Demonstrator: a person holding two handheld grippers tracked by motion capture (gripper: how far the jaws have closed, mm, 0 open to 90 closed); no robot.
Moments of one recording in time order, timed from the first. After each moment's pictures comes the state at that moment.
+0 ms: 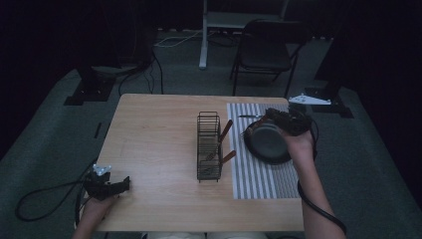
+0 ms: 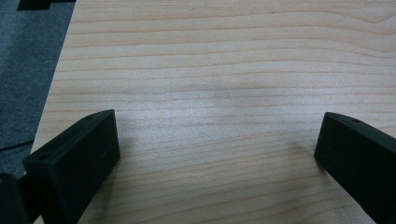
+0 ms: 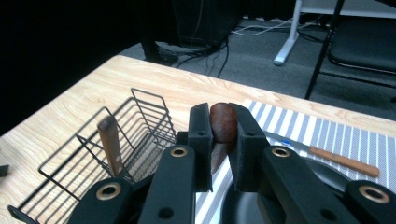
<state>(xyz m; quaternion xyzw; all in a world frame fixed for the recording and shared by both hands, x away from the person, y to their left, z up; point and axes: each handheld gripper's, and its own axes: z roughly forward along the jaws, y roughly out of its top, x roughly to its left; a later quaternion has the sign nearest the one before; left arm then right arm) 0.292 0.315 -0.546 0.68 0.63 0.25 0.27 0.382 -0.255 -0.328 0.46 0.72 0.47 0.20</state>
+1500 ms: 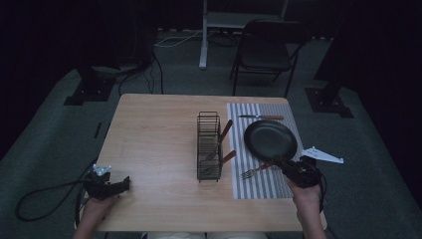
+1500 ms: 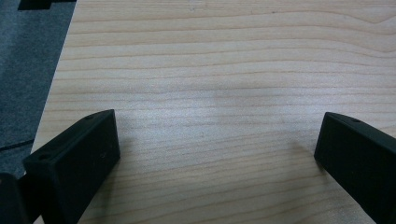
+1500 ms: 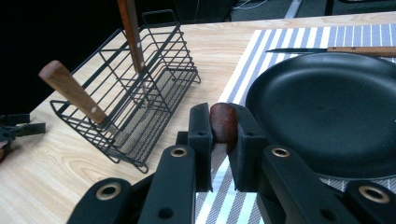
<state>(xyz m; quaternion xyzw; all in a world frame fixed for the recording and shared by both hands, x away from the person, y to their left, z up) 0.292 0.314 -0.546 0.68 0.63 0.25 0.27 0.276 -0.281 -0.410 0.52 0.69 0.49 0.15</state>
